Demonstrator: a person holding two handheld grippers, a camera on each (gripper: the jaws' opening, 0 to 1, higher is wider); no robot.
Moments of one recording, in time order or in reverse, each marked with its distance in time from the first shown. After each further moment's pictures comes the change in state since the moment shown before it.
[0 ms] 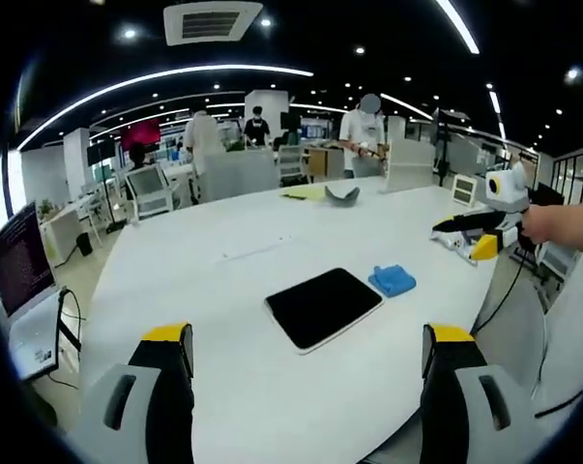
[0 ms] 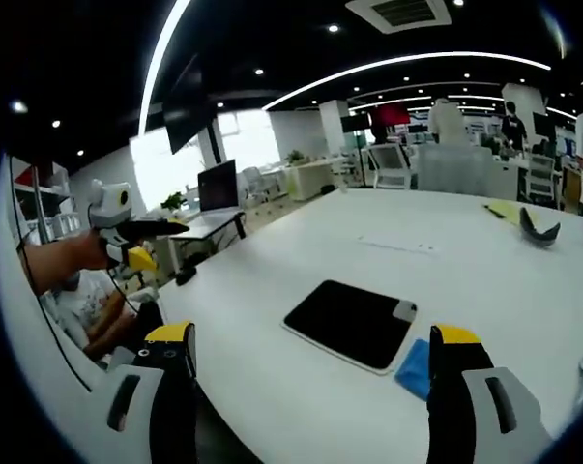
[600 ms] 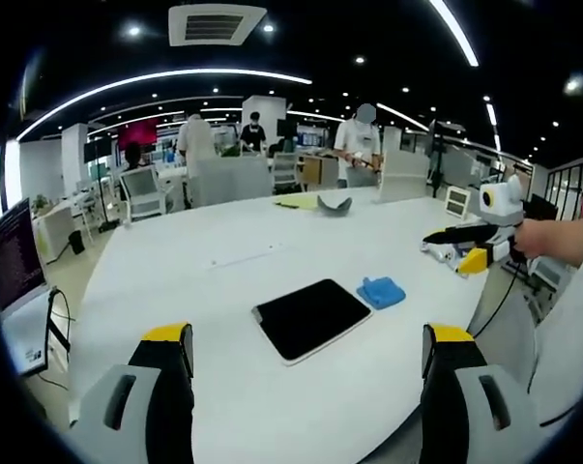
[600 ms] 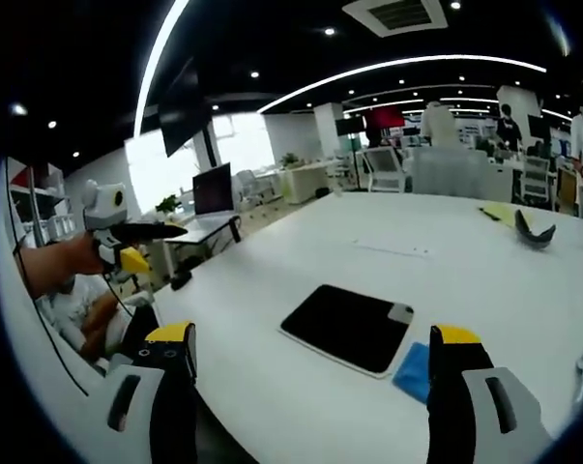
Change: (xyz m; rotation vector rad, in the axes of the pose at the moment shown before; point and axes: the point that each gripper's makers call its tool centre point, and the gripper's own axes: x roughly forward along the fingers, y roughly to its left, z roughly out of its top) left arm 0.007 -0.015 0.007 -0.005 -0.016 -0.048; right arm 0.001 -0.003 0.005 -0.010 0.006 -0.048
